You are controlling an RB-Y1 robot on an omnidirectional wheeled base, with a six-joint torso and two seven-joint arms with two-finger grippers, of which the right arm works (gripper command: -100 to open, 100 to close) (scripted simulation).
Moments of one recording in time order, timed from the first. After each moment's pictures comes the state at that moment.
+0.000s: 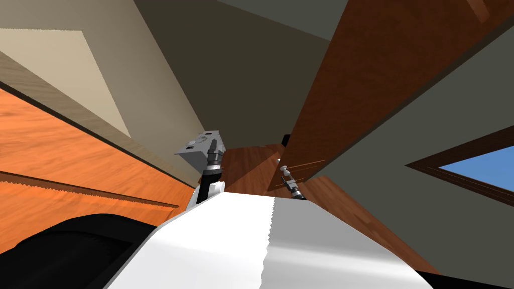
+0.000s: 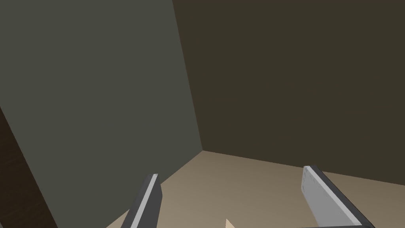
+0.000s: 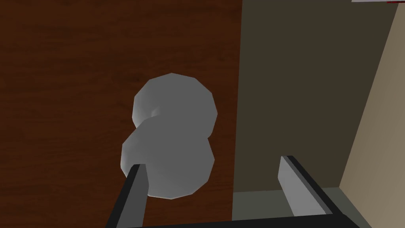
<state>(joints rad) 0.14 -0.17 -0.24 -0.83 0.63 -1.03 0.97</state>
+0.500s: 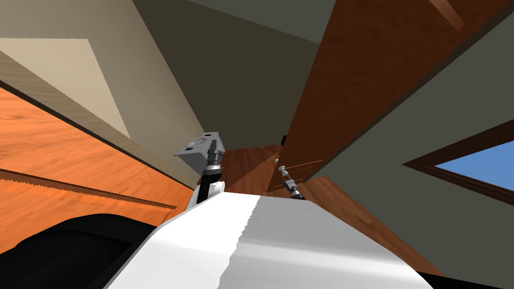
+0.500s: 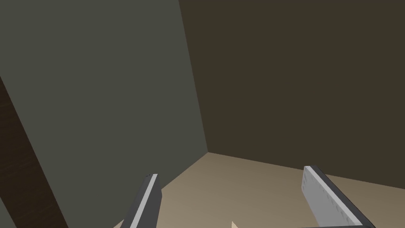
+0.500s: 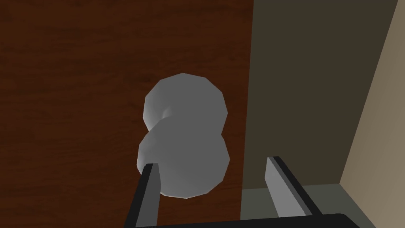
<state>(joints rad) 0.12 -0.16 -0.24 -0.81 0.65 -1.03 0.97</state>
